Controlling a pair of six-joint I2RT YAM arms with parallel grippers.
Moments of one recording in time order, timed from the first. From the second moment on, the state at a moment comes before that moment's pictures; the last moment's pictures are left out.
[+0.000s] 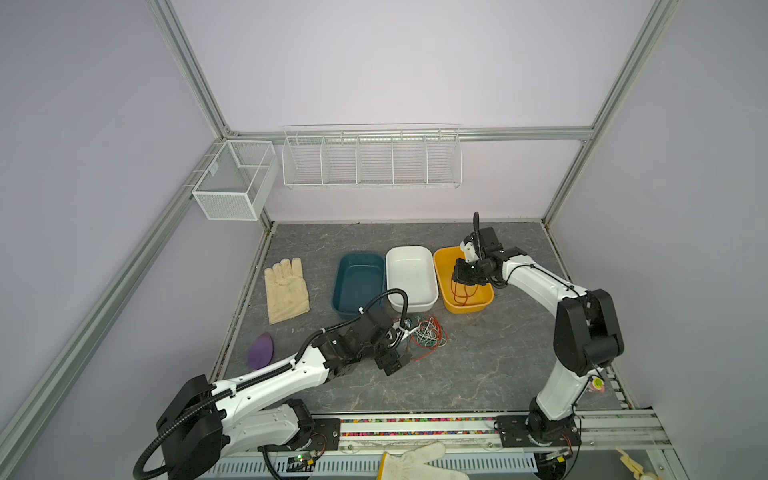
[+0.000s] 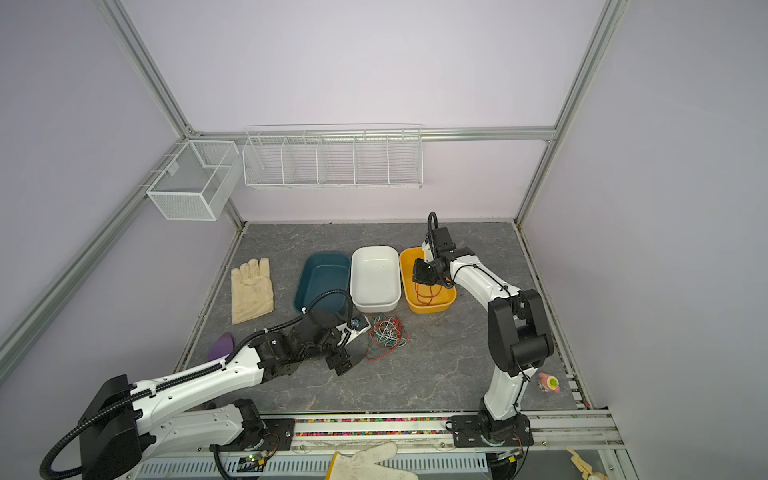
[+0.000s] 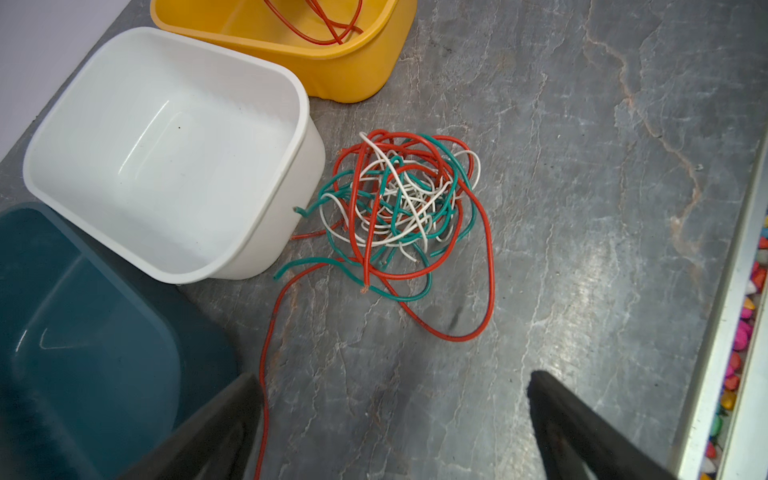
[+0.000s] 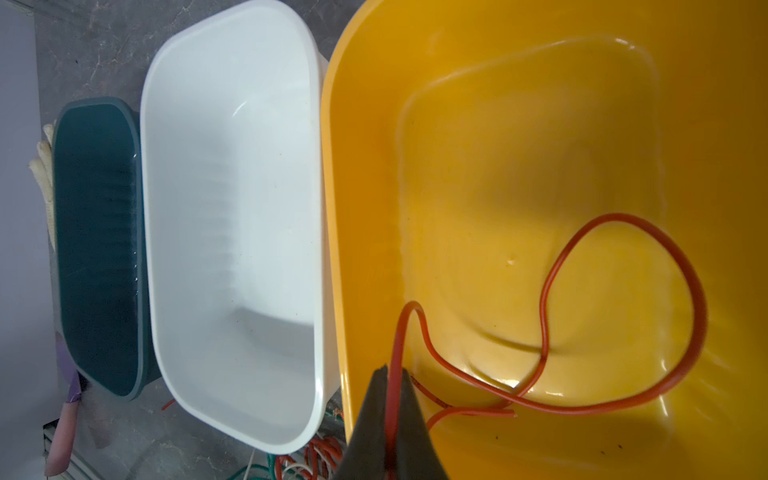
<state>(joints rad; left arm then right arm) -0.98 1.13 0.67 -0.32 -0.02 0.24 0.33 1.80 1.35 -0.61 -0.27 0.42</state>
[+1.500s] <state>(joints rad) -1.17 1.14 0.80 -0.66 -0.32 0.11 0.74 1.13 0.81 -0.60 -0.22 0.57</state>
